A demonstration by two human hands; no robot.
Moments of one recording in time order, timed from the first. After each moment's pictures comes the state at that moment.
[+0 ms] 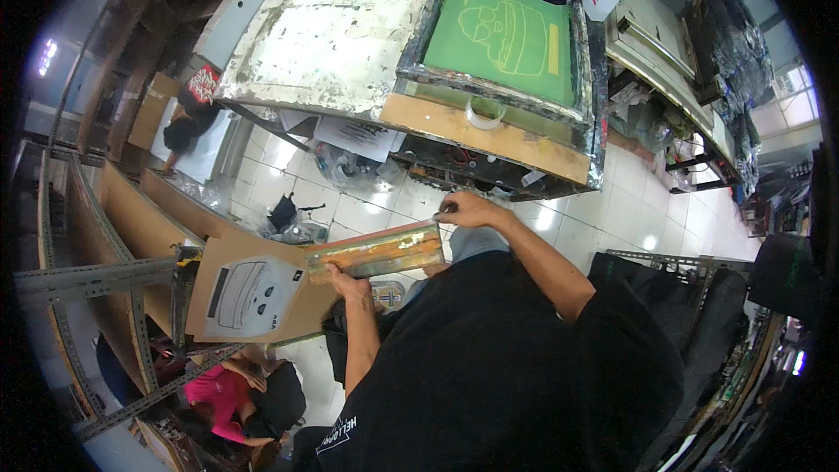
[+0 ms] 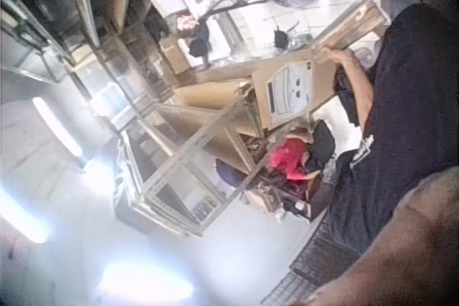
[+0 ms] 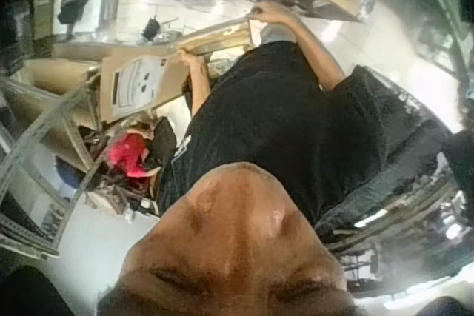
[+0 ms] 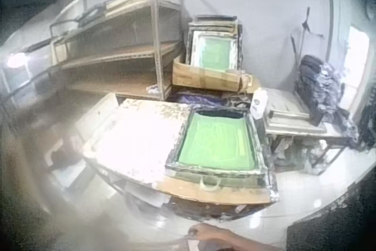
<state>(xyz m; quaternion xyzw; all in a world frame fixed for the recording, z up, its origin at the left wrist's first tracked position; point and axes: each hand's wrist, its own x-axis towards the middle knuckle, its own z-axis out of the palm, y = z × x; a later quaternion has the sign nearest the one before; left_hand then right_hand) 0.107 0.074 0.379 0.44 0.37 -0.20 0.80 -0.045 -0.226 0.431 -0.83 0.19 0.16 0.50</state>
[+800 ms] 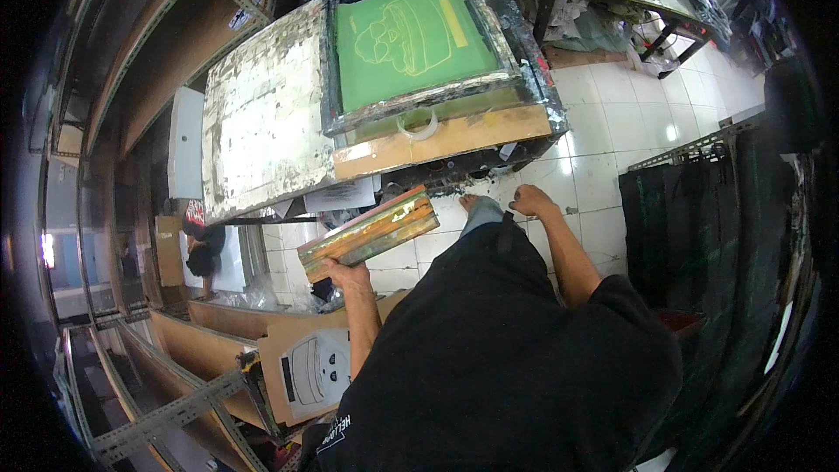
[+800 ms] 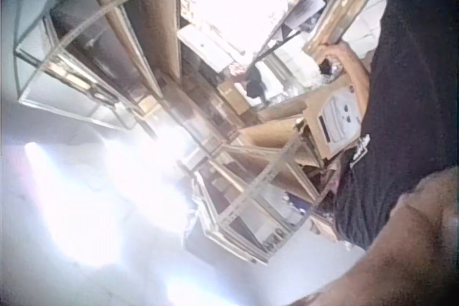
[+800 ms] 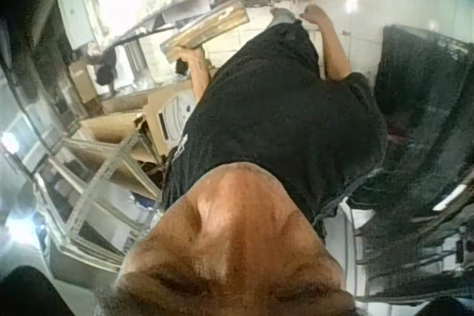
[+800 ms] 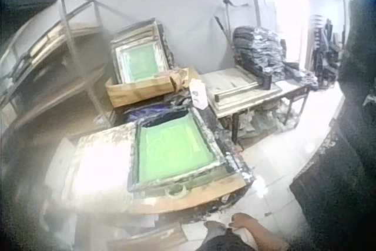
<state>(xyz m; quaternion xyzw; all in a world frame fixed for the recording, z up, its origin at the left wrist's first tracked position) 0.178 -0.061 0.433 0.47 0.22 -0.29 0.80 -0.222 -0.254 0.340 -0.71 0.56 0.13 0.41</state>
